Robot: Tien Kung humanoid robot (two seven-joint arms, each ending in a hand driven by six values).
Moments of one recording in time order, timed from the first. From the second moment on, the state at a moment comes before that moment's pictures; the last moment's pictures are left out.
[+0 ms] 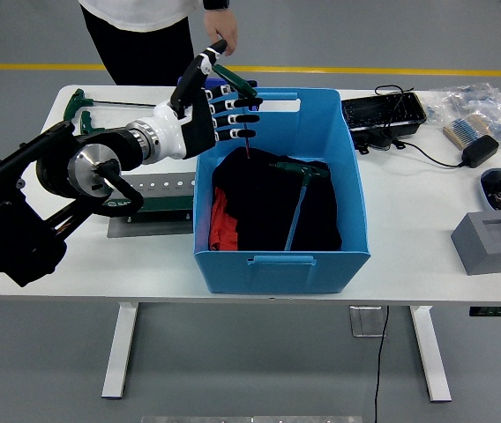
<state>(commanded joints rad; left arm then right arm) -0.89 0.26 -0.68 -1.22 0.25 0.20 0.40 0.18 -0.20 0.48 0.19 -0.69 -0.03 -0.16</state>
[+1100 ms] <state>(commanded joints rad) -0.83 0.20 -0.69 -1.11 1.44 0.09 0.35 0.20 -0.20 0.43 0.19 -0.60 -0.03 -0.14</state>
